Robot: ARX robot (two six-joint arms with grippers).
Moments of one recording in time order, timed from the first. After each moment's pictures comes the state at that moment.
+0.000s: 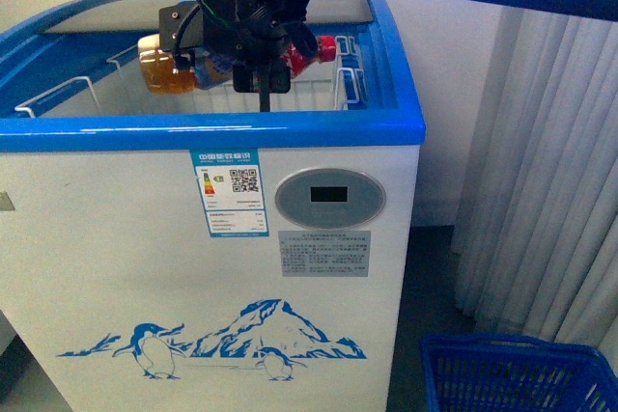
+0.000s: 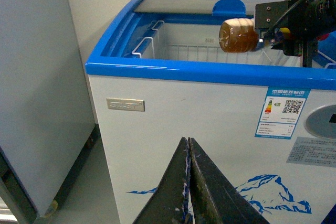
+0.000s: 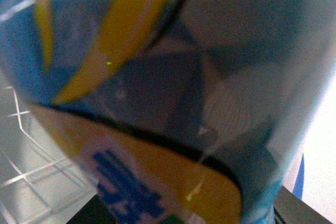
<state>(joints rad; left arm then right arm) 0.00 0.28 0.01 0.29 0.00 0.00 0.50 2.81 2.90 -0.55 0.26 -1.32</state>
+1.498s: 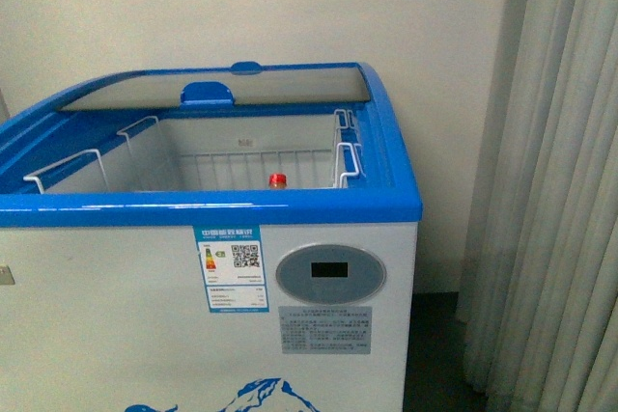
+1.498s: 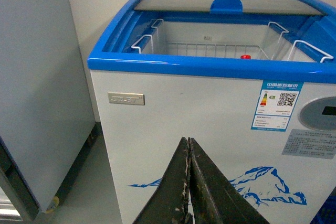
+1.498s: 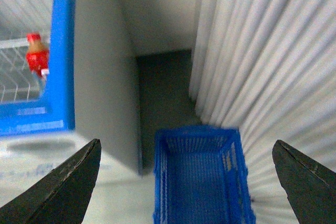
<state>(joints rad) 0.00 0.01 0.02 0.00 0.00 0.00 0.15 1.15 1.17 -0.57 0.27 0.21</state>
